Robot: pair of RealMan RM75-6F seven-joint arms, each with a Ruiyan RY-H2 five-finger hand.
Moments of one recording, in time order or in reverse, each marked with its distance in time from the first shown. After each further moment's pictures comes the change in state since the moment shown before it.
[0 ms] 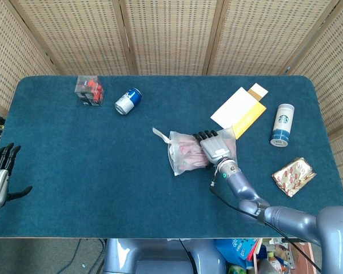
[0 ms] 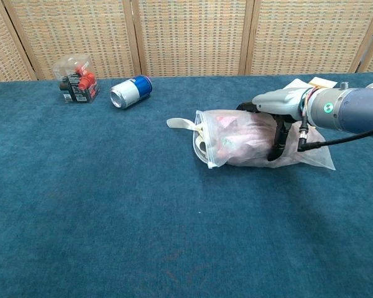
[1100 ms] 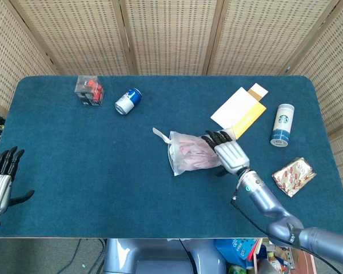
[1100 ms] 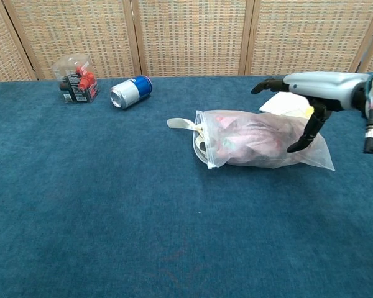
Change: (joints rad) left arm 0.027 -0.003 0.024 -0.021 0.070 0.060 0.031; right arm -0.233 0.166 0.063 -0.235 -0.344 0.063 0.268
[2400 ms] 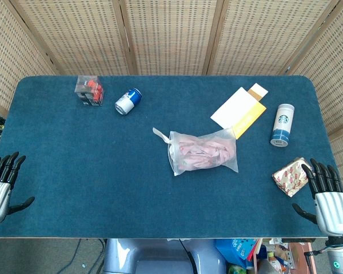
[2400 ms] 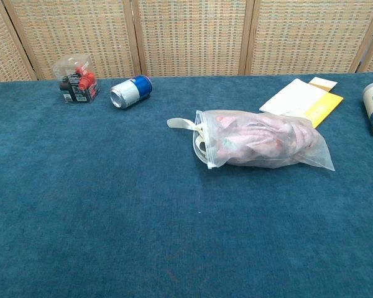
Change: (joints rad) left arm 0.037 0.038 0.048 -0.034 0.106 0.077 -0.024; right arm -0.667 0.230 -0.203 -0.046 -0.494 0.847 0.229
